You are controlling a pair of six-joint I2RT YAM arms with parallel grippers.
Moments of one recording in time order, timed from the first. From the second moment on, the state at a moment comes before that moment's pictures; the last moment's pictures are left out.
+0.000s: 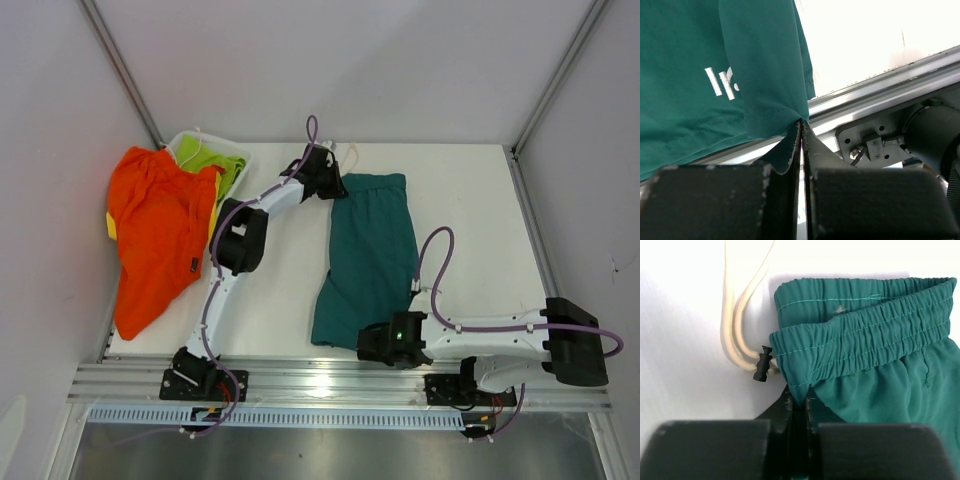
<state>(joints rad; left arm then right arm) -0.45 2.53 2.07 -0.25 0.24 -0.52 1.41 1.30 0.82 -1.32 0.55 1.76</state>
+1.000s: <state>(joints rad) -0.20 2.11 1.53 -0.13 0.03 -0.57 0.97 1.21 0.73 -0.87 0.55 1.25</state>
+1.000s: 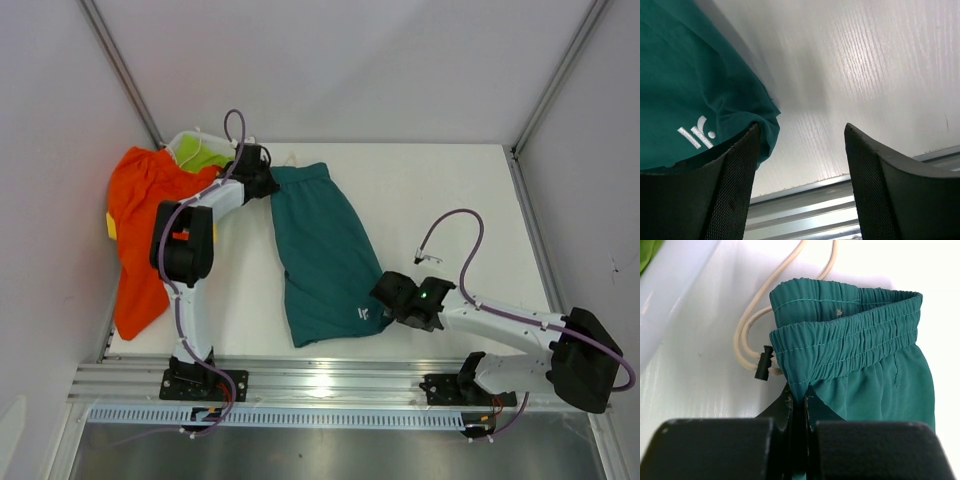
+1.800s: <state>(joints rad) -0.20 2.10 1.42 -0.11 -0.03 -0.57 1.02 0.97 0.71 -0.74 0.34 1.27</state>
